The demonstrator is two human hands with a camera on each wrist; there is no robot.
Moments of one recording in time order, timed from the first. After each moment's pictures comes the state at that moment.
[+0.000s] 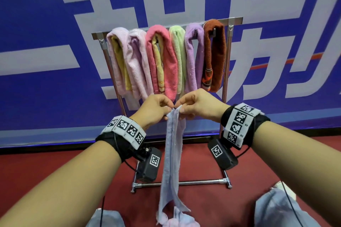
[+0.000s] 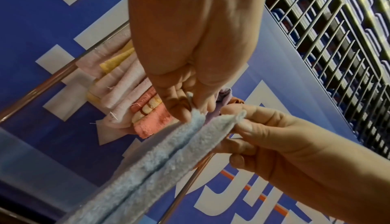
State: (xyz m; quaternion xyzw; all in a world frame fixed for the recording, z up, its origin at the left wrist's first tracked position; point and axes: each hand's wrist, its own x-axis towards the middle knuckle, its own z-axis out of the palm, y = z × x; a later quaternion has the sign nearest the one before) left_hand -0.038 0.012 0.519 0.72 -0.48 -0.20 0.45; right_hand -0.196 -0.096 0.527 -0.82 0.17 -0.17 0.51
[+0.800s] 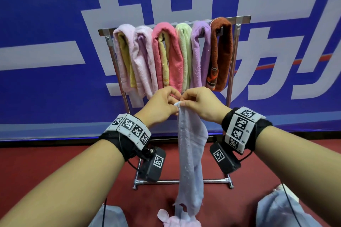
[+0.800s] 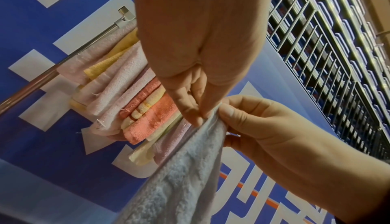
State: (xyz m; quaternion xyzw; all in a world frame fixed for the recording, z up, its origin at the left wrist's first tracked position) left_hand -0.050 0.024 0.532 0.69 -0.53 -0.20 0.46; right_hand -0.177 -0.097 0.517 -0.89 0.15 -0.30 0.32
